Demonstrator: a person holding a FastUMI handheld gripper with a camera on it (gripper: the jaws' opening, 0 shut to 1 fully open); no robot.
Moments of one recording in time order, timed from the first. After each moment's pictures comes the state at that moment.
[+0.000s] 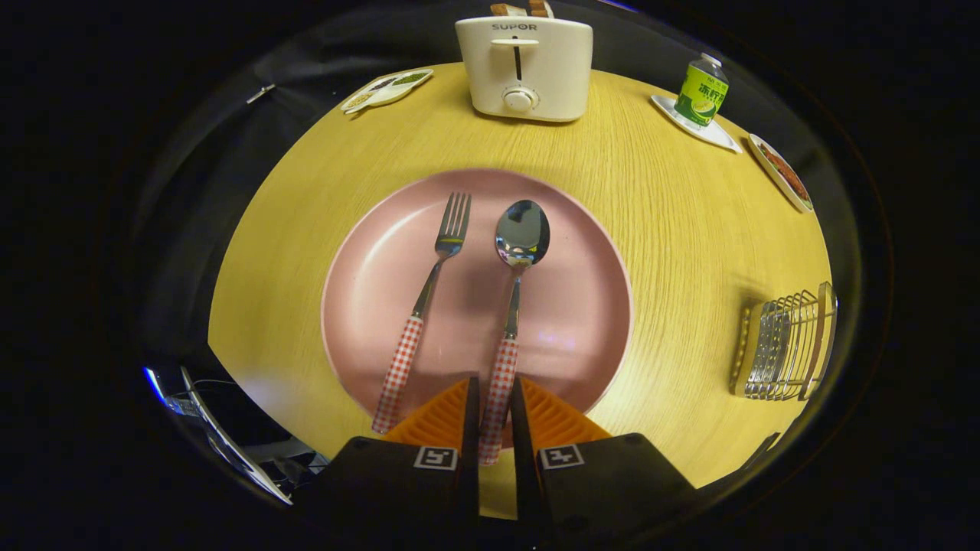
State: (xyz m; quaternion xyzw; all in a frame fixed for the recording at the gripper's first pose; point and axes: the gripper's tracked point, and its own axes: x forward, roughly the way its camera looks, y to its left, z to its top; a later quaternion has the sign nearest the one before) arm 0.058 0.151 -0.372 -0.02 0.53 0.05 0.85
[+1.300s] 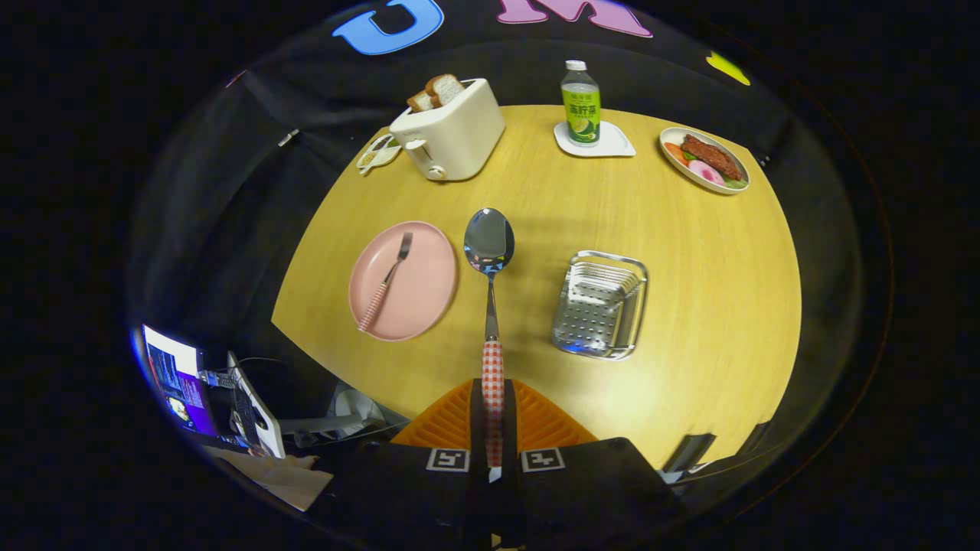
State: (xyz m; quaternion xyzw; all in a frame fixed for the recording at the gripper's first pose) arm -0.031 -0.049 -0.214 0.01 0.51 0.12 0.85
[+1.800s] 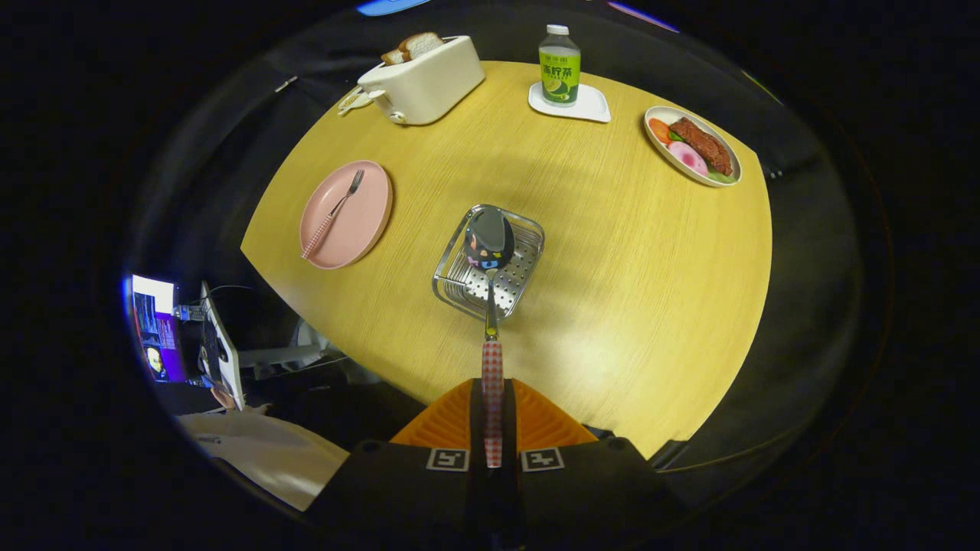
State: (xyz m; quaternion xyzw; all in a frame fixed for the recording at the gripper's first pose) arm -0.036 -0.134 -0.219 -0.07 0.61 0.14 0.78
